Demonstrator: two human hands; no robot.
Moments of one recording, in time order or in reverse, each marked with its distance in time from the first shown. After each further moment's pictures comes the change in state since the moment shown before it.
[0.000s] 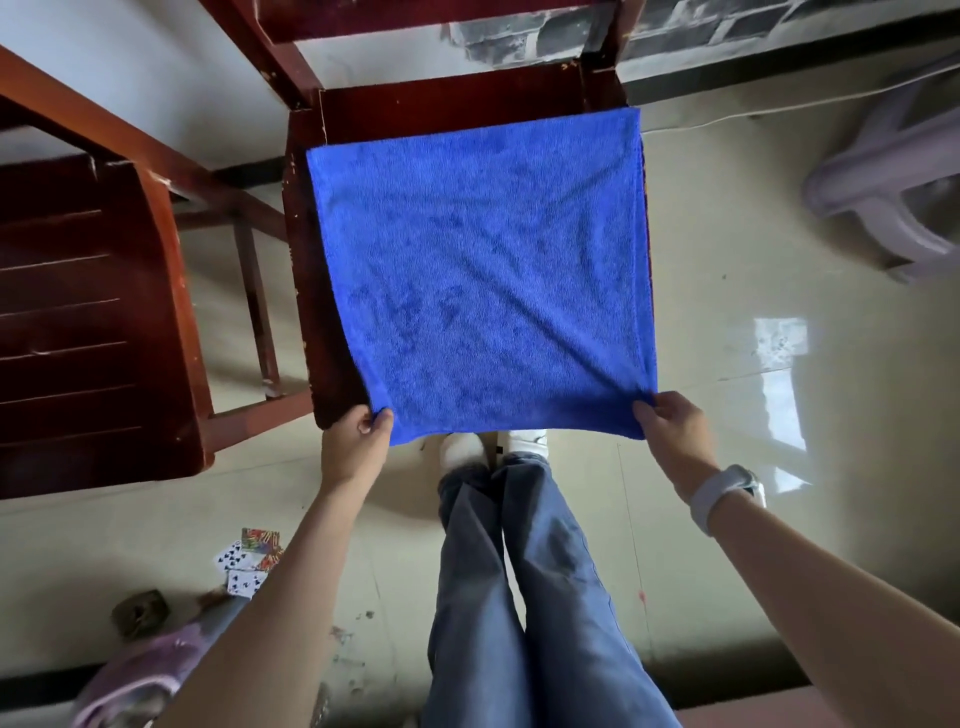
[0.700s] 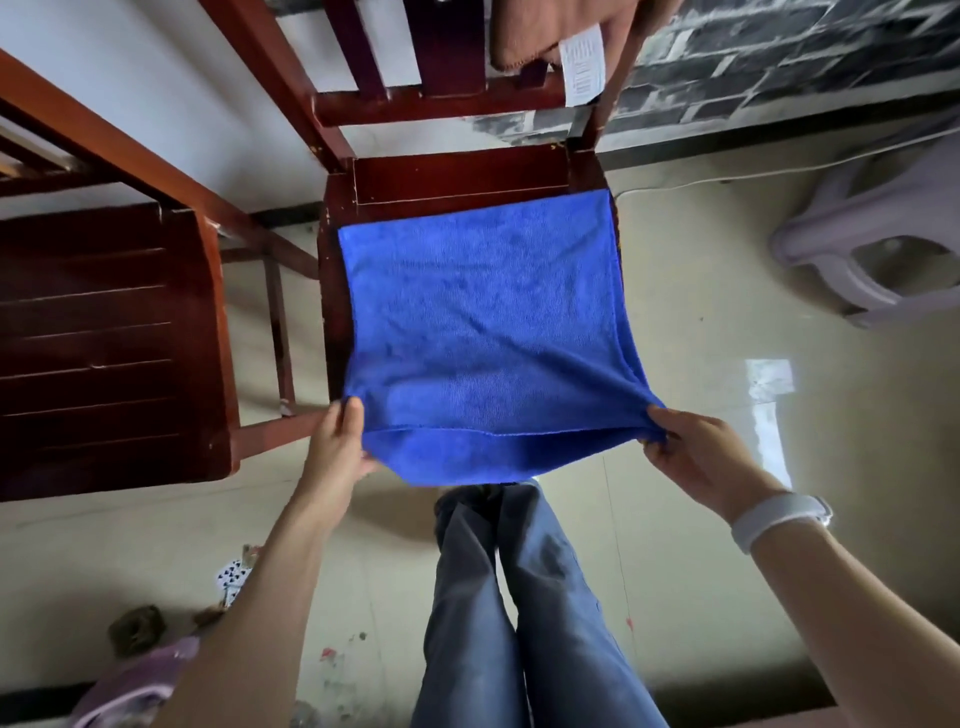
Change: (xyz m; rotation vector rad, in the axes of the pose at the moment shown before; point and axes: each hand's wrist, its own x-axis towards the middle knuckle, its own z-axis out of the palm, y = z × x) left_hand -0.043 0.036 -0.053 -0.549 -0.148 0.049; right_hand -0.042 -0.049 -0.065 0.757 -0.238 0.280
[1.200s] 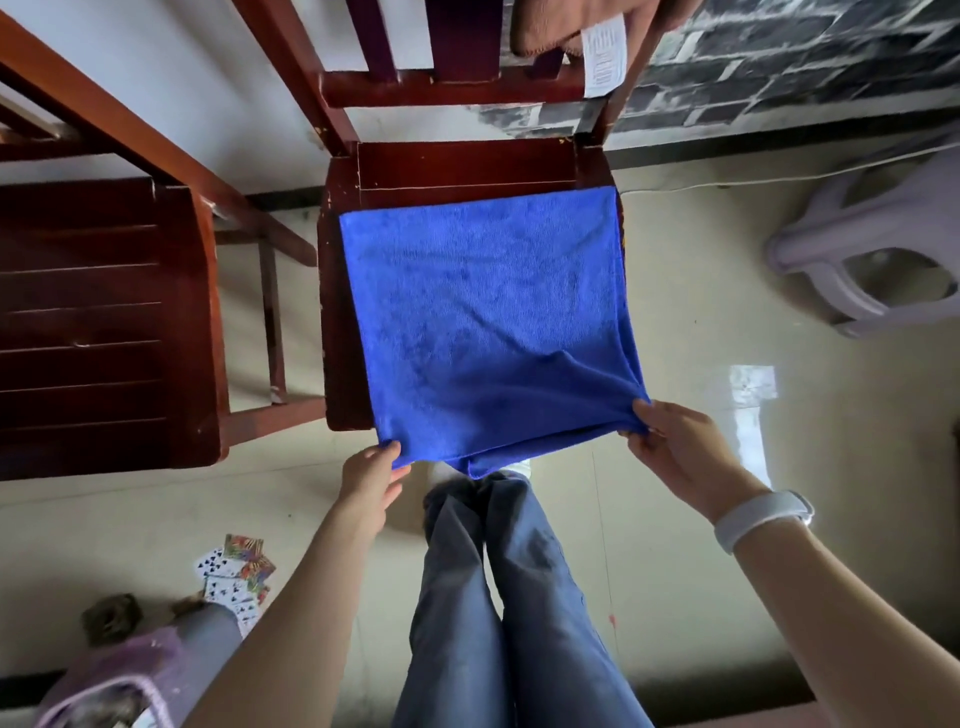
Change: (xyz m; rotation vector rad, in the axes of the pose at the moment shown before) left_hand 0.005 -0.047 0.025 -0.115 0.149 -0.517; right_hand -0.013 0.002 0.022 -0.058 -0.015 -0.054
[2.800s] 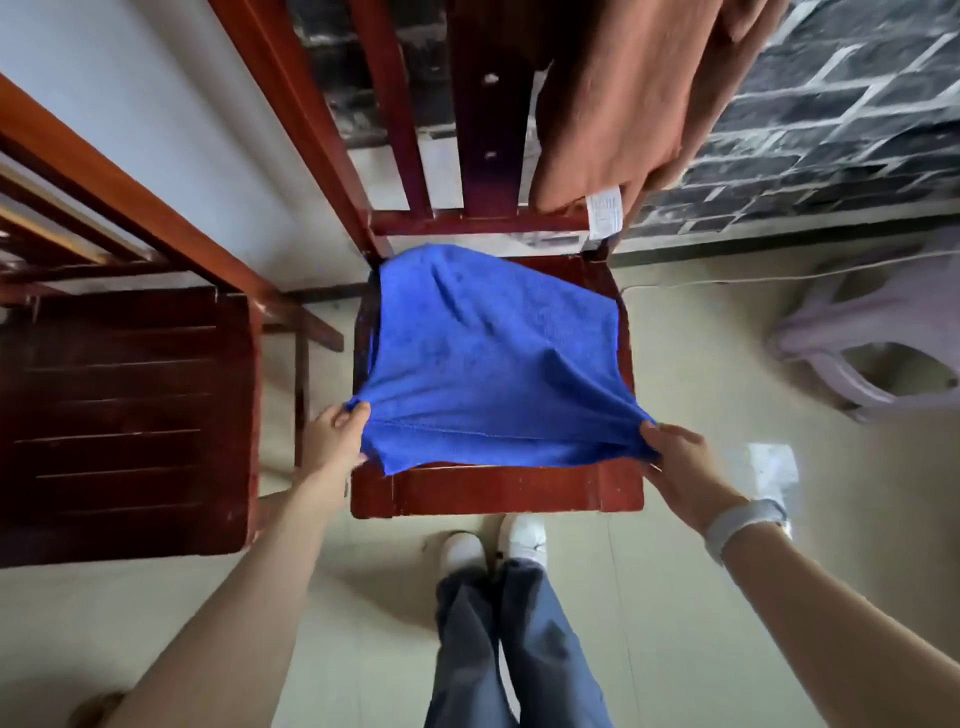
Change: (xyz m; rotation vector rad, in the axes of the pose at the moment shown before) left_hand 0.005 0.131 -0.024 0.168 0.071 0.528; right_hand 0.029 -0.049 0.037 -0.126 0.059 -0.208
